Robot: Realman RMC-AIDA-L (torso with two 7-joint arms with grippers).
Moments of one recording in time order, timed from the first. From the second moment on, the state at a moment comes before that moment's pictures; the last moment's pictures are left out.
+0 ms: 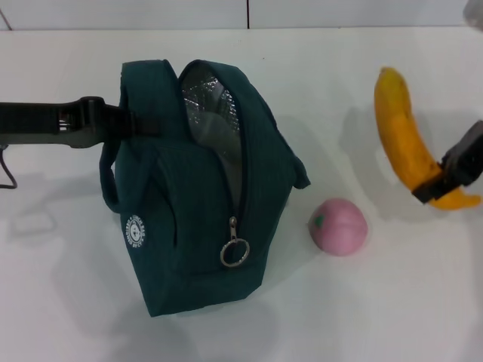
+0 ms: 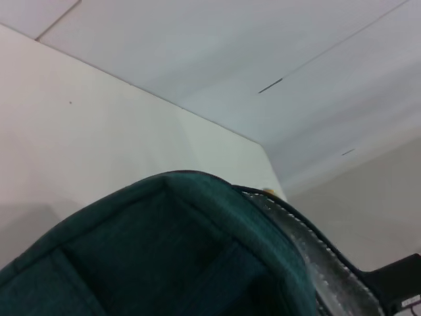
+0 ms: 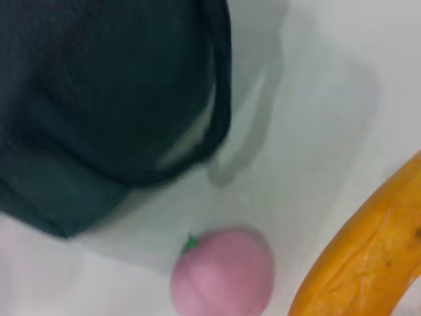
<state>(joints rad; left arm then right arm) -0.51 -2.01 0.69 0.95 1.99 1.78 -2.45 0.80 1.95 -1.16 -1.18 -2.46 -1.81 2.39</state>
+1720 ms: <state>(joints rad) -0.50 -2.04 0.69 0.95 1.93 1.83 -2.41 0.70 2.01 -0.95 -0.90 -1.68 -1.96 1.99</state>
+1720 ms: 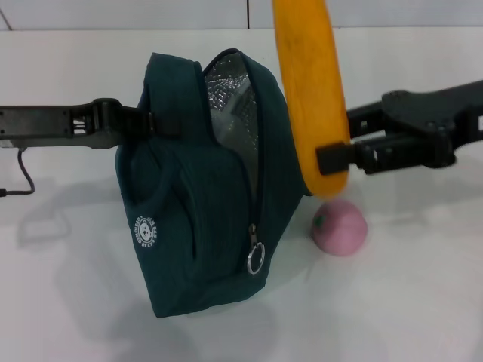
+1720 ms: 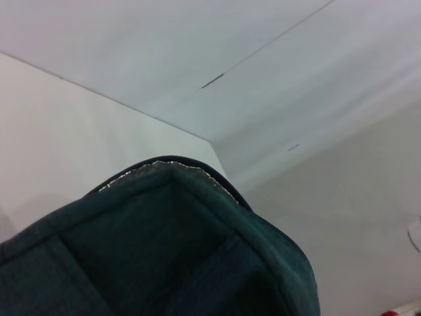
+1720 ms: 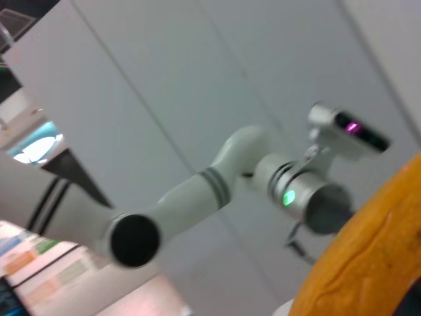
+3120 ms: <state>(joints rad) -0.47 -2.06 0.70 0.92 1.86 1.83 -2.36 0.74 2.02 -1.02 -0.54 -1.47 -1.71 1.49</state>
